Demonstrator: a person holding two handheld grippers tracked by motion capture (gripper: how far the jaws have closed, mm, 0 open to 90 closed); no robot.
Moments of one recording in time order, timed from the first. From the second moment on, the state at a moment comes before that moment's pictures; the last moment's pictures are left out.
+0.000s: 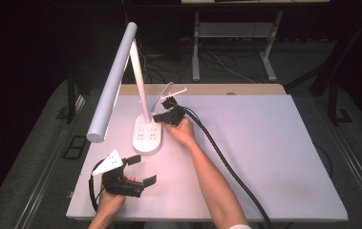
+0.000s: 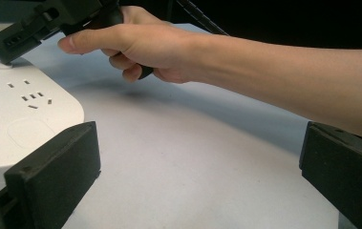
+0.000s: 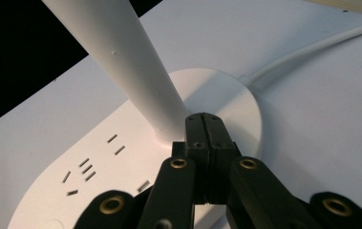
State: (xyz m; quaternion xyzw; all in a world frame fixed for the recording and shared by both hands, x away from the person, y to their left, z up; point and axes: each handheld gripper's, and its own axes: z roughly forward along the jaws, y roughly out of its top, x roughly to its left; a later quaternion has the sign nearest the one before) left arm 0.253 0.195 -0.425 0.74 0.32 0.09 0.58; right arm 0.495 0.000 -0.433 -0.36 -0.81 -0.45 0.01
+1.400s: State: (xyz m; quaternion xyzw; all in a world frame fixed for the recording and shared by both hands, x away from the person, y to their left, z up) left arm 0.252 0.195 -0.424 0.74 0.32 0.09 0.58; right arm 0.492 -0.003 -0.432 -0.36 -0.82 -0.45 0.01
